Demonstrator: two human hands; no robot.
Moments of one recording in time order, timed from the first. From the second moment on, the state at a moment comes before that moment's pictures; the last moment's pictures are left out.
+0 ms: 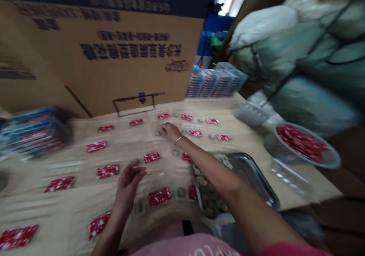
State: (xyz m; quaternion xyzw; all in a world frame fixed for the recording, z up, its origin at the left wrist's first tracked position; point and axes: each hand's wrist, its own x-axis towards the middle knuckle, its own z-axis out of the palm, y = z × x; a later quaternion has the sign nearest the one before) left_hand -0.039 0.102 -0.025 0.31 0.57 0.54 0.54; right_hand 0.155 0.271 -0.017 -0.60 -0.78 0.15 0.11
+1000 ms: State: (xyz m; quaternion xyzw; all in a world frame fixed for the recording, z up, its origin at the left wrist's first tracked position) left_hand 0.199 0.113 -0.029 0.85 0.29 0.21 0.40; right_hand 0.366 0.026 -0.042 -0.66 -0.56 0.34 0.38
